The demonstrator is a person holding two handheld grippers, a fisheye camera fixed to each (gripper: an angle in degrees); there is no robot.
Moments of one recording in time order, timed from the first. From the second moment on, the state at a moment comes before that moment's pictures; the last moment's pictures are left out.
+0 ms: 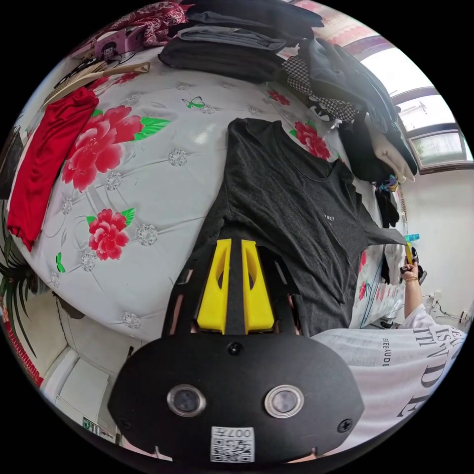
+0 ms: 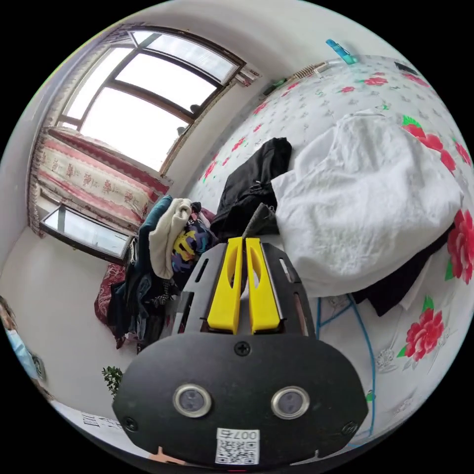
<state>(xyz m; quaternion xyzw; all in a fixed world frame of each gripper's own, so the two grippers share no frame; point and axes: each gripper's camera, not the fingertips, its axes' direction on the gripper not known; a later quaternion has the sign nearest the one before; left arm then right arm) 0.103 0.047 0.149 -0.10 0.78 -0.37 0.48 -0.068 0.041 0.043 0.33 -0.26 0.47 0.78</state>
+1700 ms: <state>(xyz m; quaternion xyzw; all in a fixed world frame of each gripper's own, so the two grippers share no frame) 0.132 0.003 0.300 0.16 0.81 -0.39 0.41 -0.401 -0.309 0.048 0.07 -0.22 0.07 0.97</state>
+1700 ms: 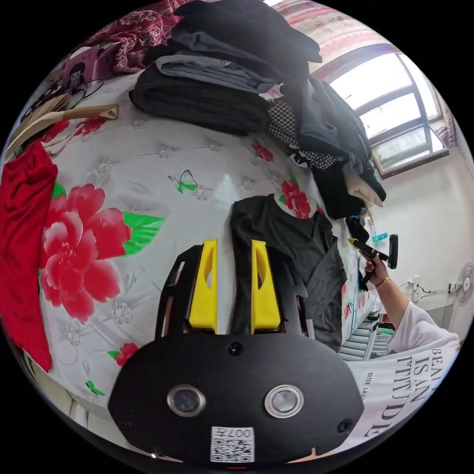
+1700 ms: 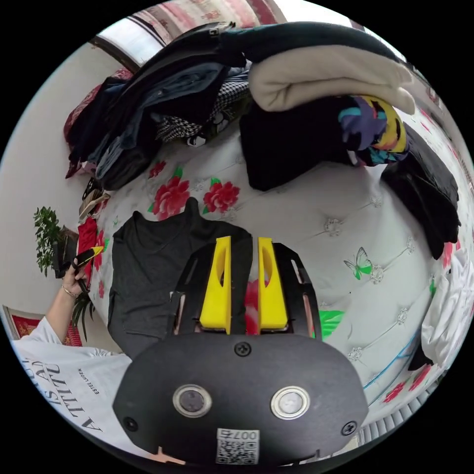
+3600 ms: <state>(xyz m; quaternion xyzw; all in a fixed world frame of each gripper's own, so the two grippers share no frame) 0.290 0.197 0.157 0.03 0.81 -0.32 0.48 -0.350 0.042 0.075 -0.07 -0.28 0.08 0.96</state>
